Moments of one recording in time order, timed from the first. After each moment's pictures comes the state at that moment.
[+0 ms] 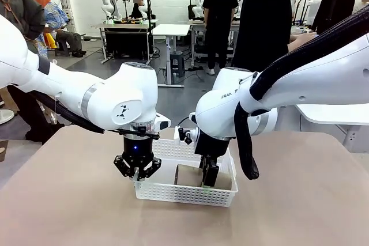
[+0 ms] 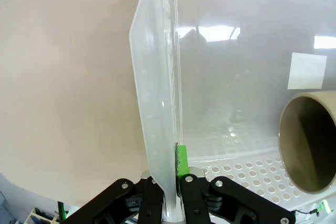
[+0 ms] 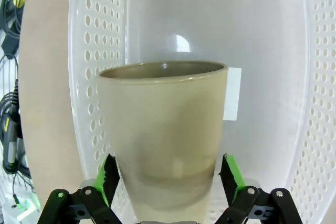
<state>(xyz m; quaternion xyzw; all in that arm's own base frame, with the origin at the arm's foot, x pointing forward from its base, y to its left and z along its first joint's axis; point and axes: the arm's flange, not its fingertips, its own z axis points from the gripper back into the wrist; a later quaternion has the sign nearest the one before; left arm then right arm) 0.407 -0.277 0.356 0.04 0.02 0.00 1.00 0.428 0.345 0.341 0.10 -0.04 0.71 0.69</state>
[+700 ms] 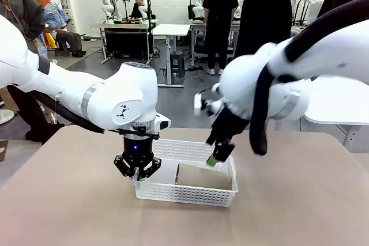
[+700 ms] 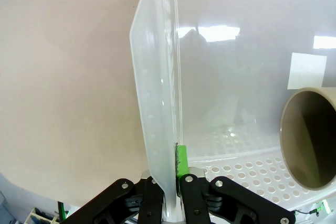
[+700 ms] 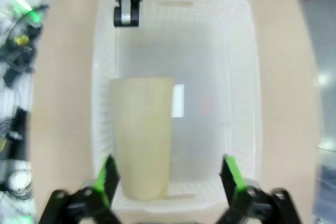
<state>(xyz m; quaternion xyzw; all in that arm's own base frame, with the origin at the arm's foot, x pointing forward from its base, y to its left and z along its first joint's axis) 0.407 -0.277 0.356 0.04 0.02 0.00 1.00 0.426 0.265 0.438 0.15 -0.24 0.68 0.67</state>
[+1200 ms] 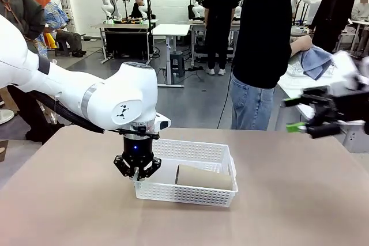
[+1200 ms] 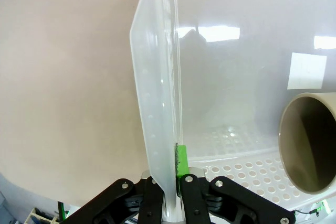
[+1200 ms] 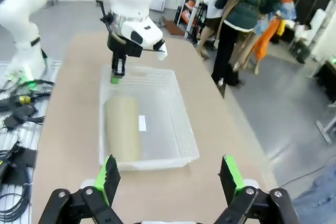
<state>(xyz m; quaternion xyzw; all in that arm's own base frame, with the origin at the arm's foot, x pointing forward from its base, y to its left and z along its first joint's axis) 0.407 -0.277 0.356 0.04 0.02 0.00 1.00 0.376 0.028 0.469 0.27 -0.49 0.57 0.60</state>
